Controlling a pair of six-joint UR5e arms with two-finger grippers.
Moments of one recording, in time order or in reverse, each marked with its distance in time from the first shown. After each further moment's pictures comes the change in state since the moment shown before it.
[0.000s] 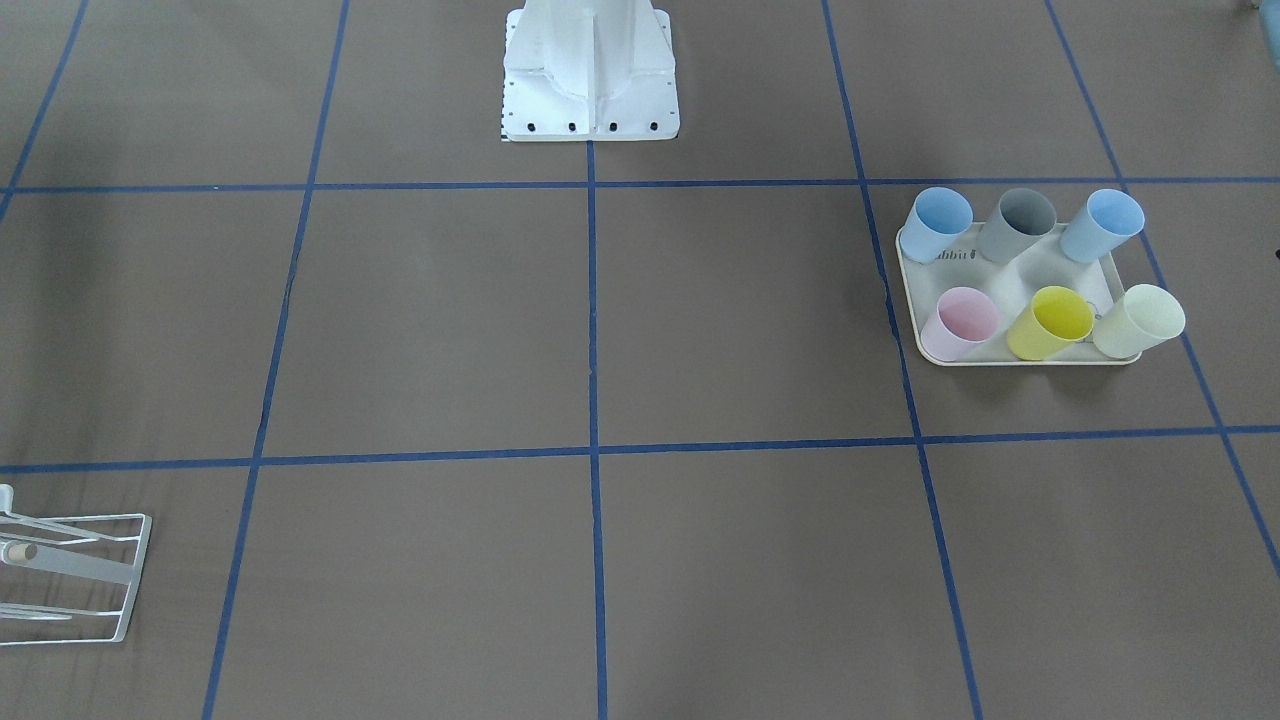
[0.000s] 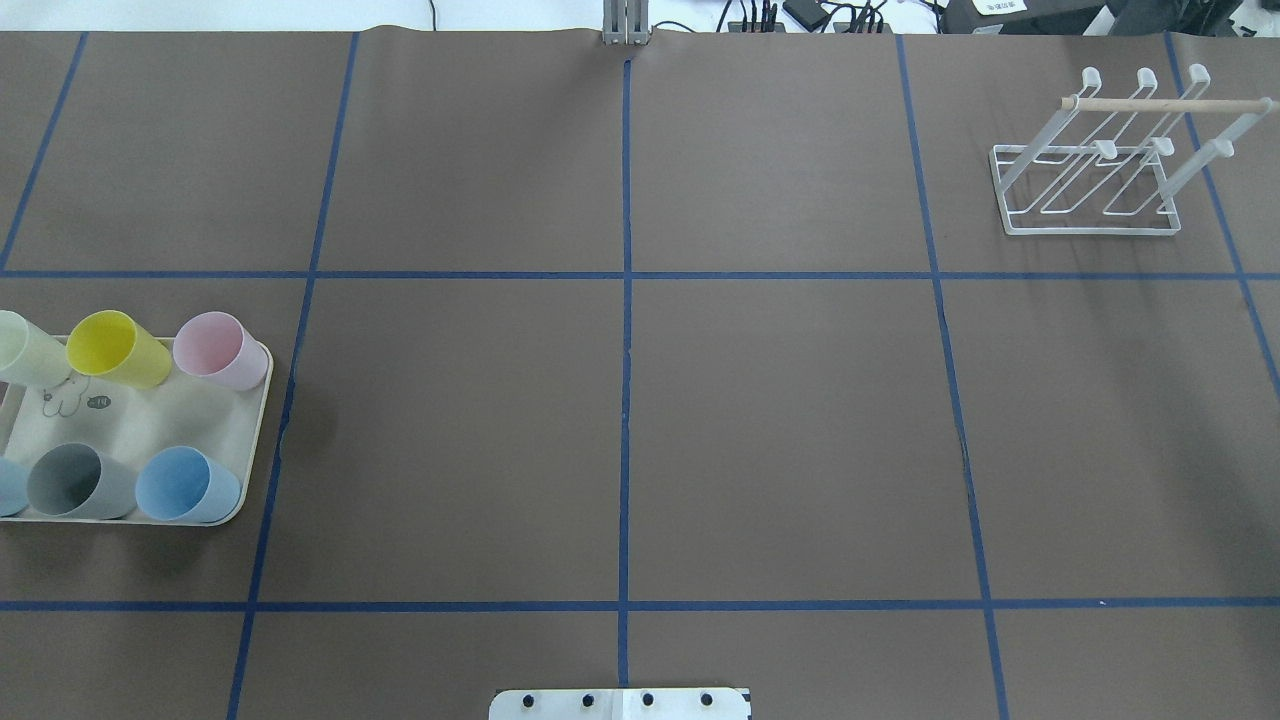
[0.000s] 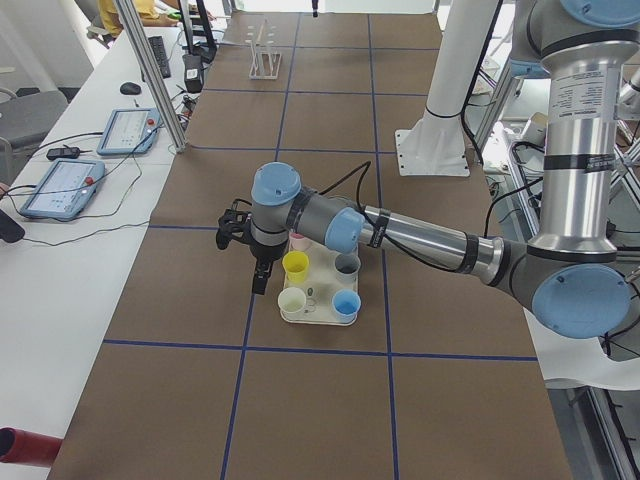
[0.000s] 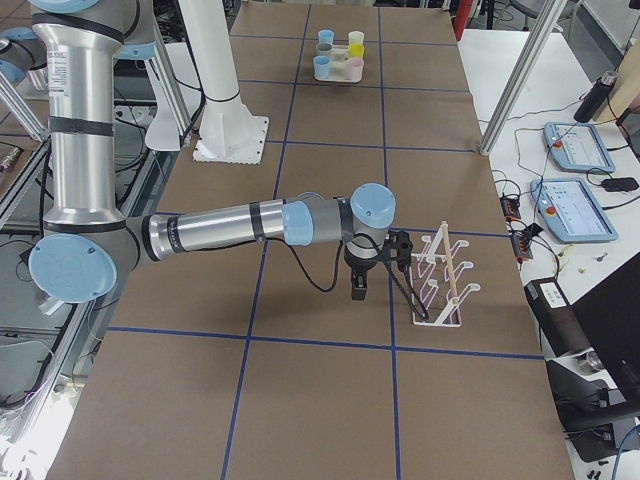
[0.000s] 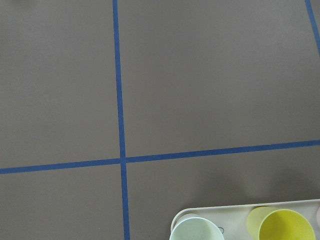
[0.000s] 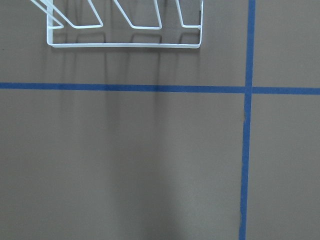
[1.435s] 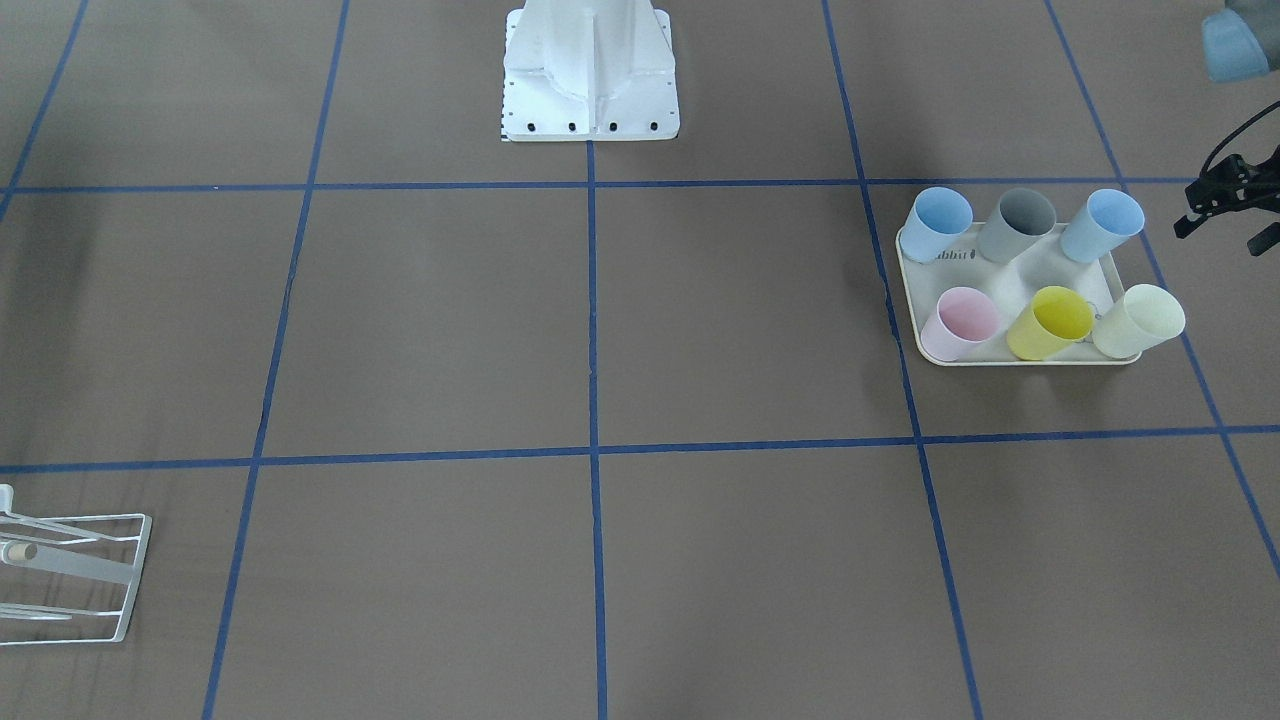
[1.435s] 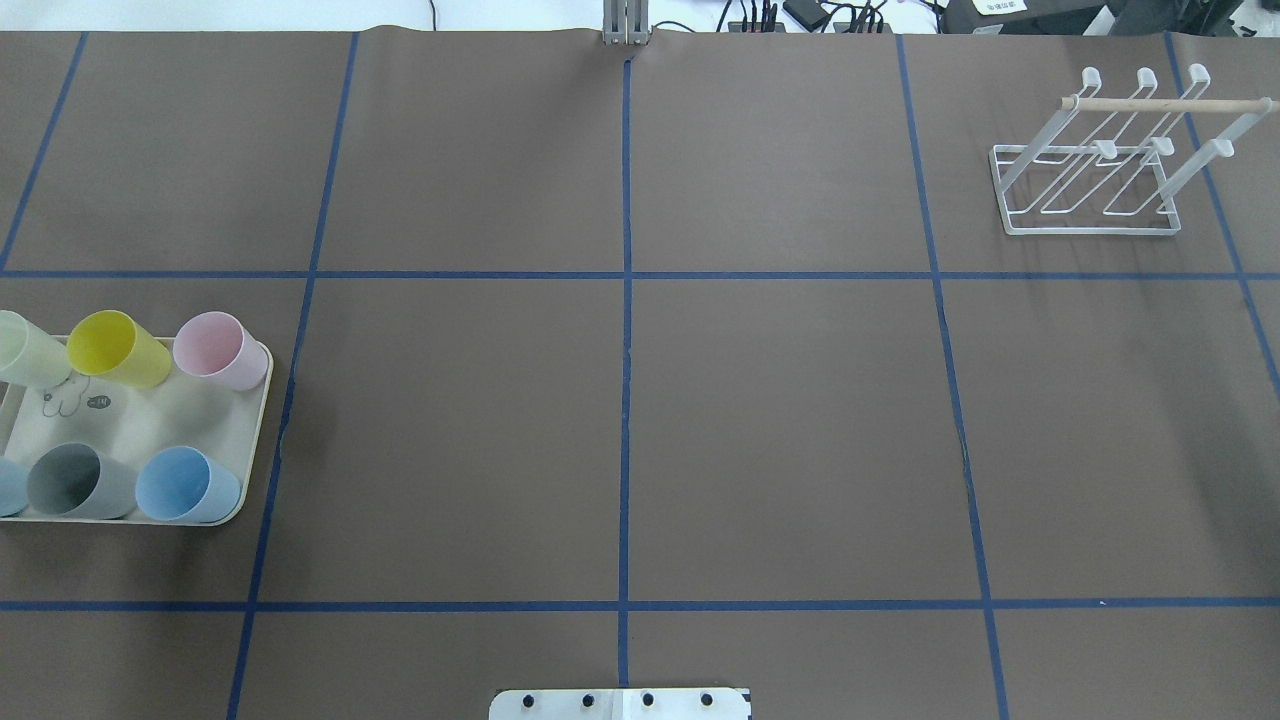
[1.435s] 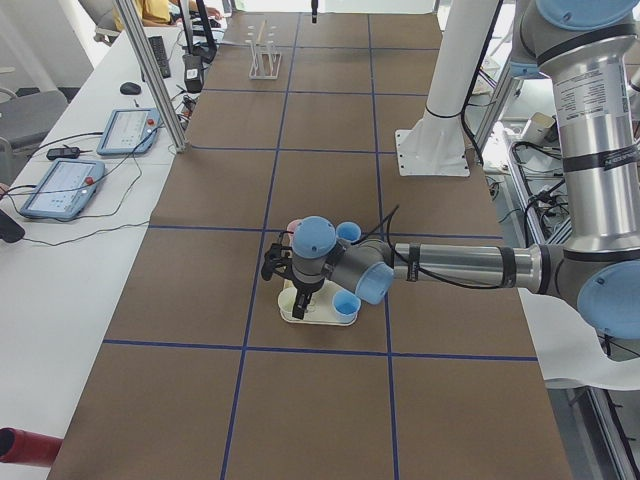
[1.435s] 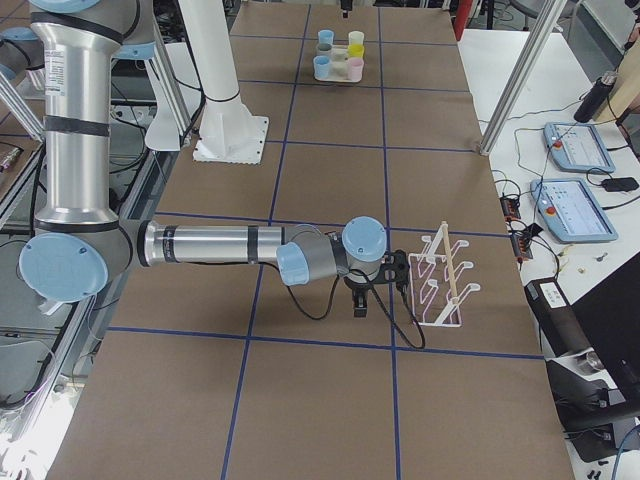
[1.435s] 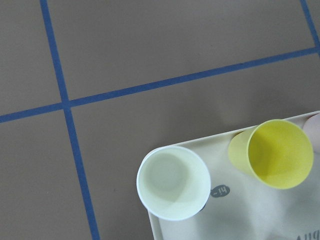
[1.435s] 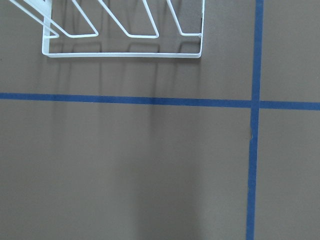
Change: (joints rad) left arm 0.168 0.216 0.078 -0.346 -0.071 -0.044; right arm -0.003 -0.033 -0.159 0.322 0.072 0.096
